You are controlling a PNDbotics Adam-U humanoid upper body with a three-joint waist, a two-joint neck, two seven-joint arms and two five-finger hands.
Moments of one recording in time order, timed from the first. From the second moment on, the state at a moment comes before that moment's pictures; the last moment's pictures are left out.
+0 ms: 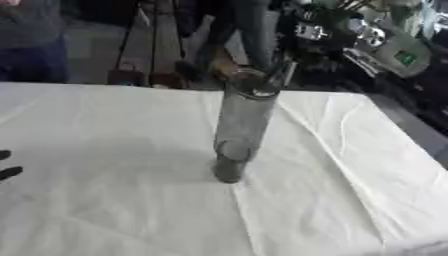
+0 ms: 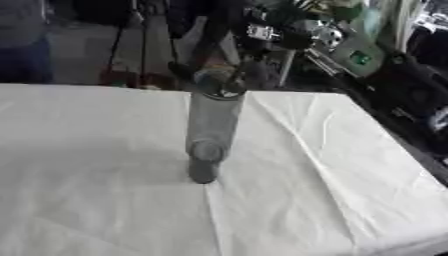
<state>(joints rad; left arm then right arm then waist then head) -0.16 0.23 -0.08 -1.62 0.11 -0.32 0.06 -0.88 -0.84 0.53 -1.23 -0.41 -0.58 0.58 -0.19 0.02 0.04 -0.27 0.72</state>
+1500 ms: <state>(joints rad) -0.16 0.24 -0.08 -1.62 0.11 -0.32 0.05 -0.88 -0.81 0.55 -1.17 -0.35 -0.58 0.58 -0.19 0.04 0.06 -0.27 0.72</state>
